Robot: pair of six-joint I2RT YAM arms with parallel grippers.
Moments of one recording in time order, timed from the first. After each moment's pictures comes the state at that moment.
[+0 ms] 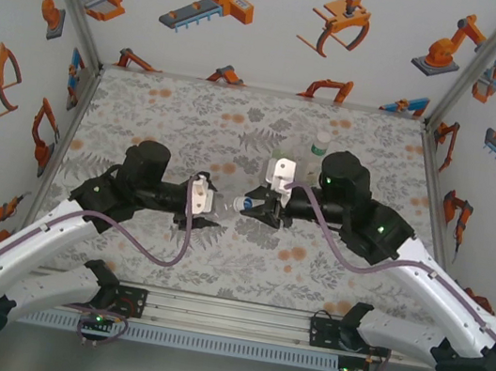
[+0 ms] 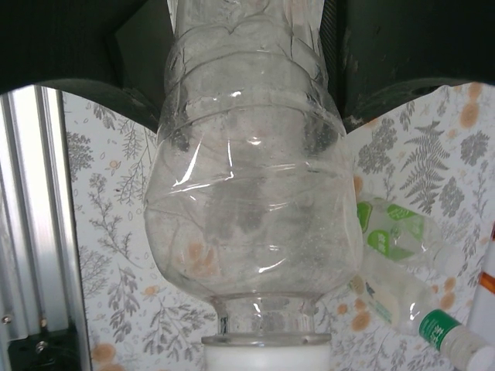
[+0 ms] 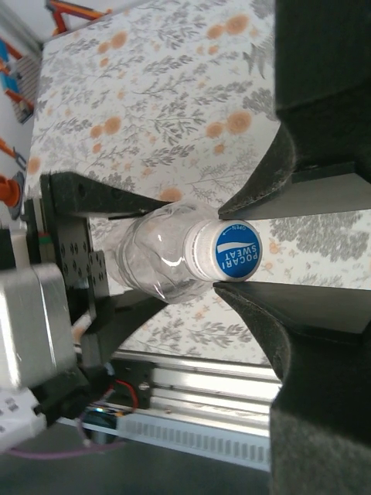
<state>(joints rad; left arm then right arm) -0.75 0.93 0.88 -0.46 0.61 0.68 0.89 1.06 1.18 -0.42 -0.57 -0.35</state>
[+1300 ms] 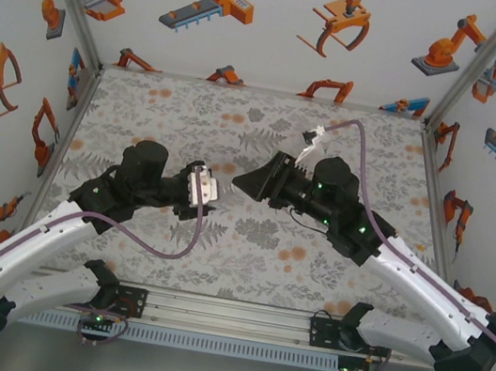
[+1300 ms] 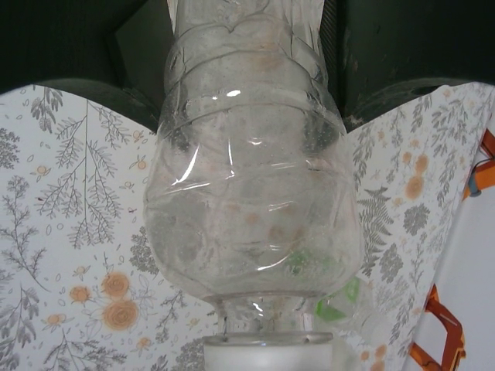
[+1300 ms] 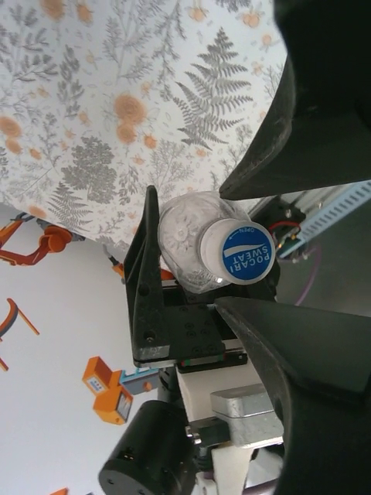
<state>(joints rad) -0.74 0.92 0.87 -0.40 0.40 0.64 0.88 1.07 1.05 -0.18 -0.16 0.86</state>
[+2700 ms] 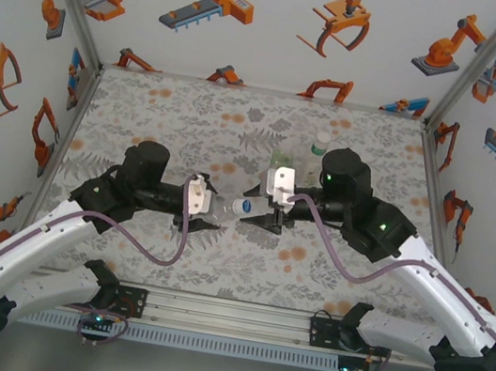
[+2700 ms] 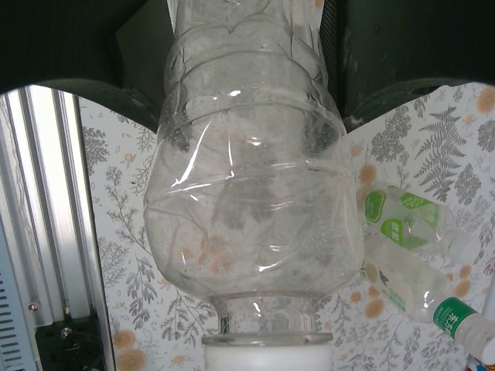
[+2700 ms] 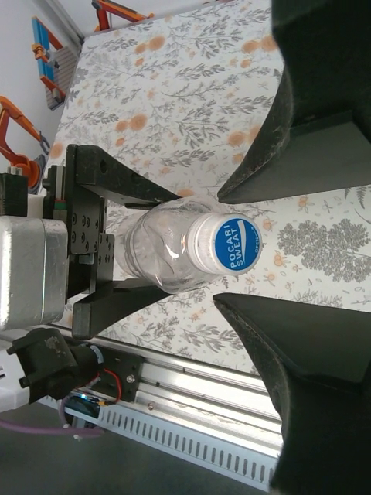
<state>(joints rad) -0.74 0.92 0.87 -0.45 0.68 0.67 0.88 1.08 1.23 -0.50 -0.69 -0.54</state>
